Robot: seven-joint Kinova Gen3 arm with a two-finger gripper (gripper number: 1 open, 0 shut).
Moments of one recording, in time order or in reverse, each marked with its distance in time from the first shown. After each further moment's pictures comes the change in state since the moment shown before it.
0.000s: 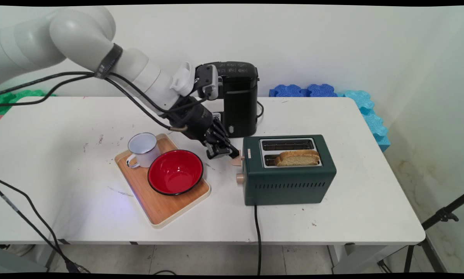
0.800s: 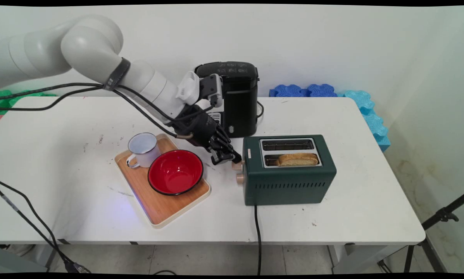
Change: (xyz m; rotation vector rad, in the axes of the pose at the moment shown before) arm -0.008 0.002 0.020 0.010 0.001 -0.046
